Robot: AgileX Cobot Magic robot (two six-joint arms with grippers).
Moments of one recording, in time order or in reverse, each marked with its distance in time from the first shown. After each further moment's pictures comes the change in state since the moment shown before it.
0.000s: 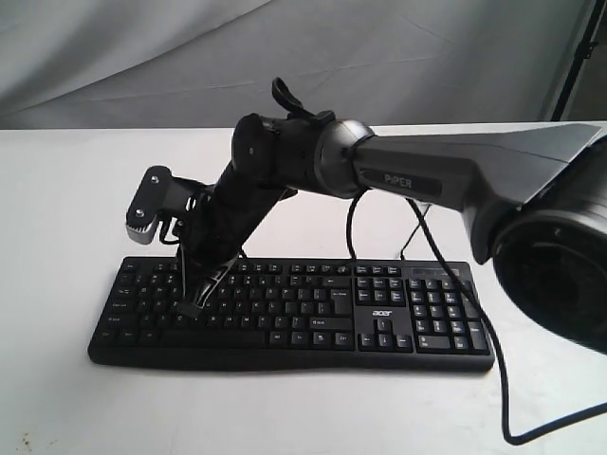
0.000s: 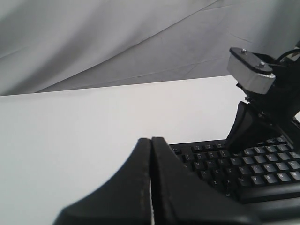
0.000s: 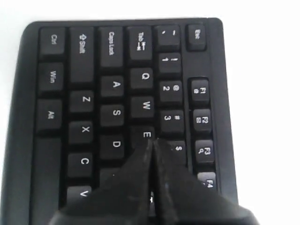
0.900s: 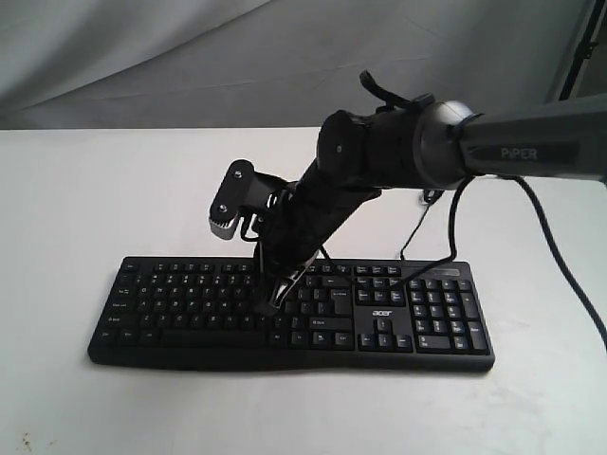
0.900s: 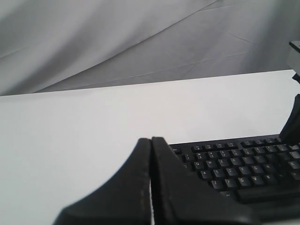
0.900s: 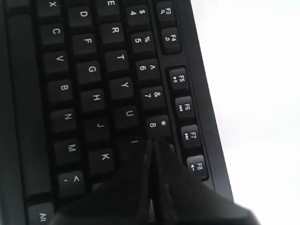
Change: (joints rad) left arm 0.000 0.000 0.000 0.000 0.000 0.000; right arm -0.100 -0.219 0.378 -0.040 -0.144 0.005
